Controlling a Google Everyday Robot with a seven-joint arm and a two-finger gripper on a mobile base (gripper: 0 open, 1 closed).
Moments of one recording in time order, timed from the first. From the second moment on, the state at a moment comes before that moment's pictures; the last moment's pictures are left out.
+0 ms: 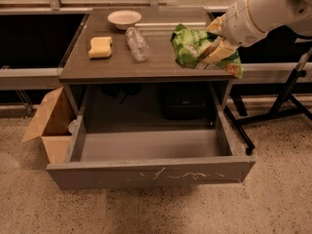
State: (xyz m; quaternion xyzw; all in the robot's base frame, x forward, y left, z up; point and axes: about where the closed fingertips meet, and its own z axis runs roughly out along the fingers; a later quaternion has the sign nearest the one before) arm 0.636 -0.140 0.952 -0.71 0.60 -0.01 0.38
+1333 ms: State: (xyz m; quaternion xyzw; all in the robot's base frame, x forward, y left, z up) arm 0.729 -0.161 0.940 -0.66 0.63 0.01 0.41
